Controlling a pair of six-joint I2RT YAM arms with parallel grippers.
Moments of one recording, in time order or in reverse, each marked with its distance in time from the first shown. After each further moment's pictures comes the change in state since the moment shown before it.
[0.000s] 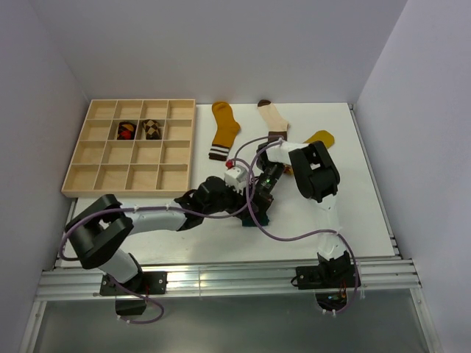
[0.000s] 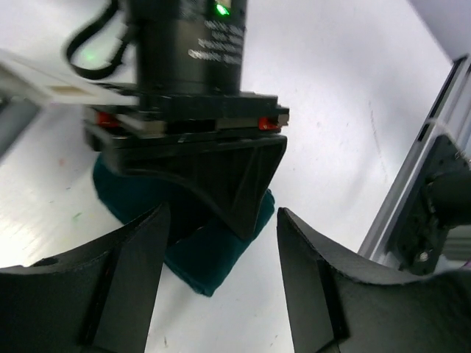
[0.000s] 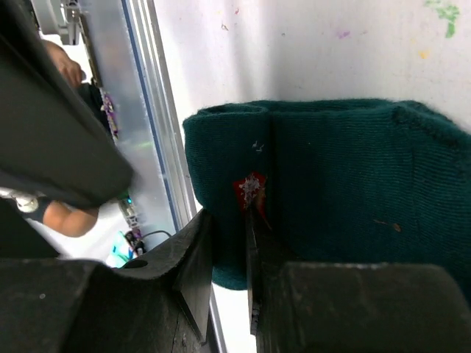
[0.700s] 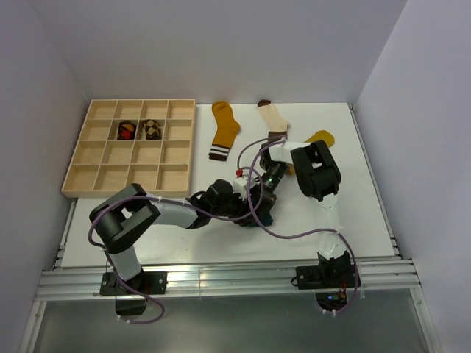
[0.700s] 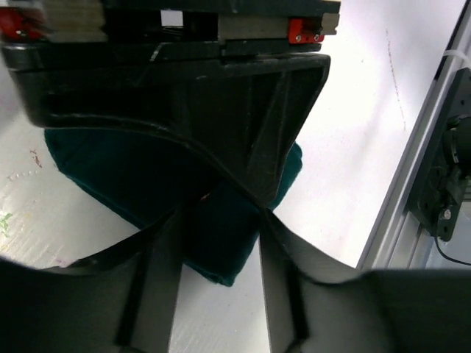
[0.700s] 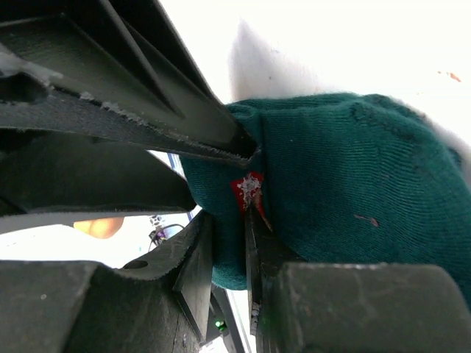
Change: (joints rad) left arm -0.013 0.212 0.037 0.044 0.162 0.037; right arm -0.028 0.011 0.000 -0.015 0.033 0.076
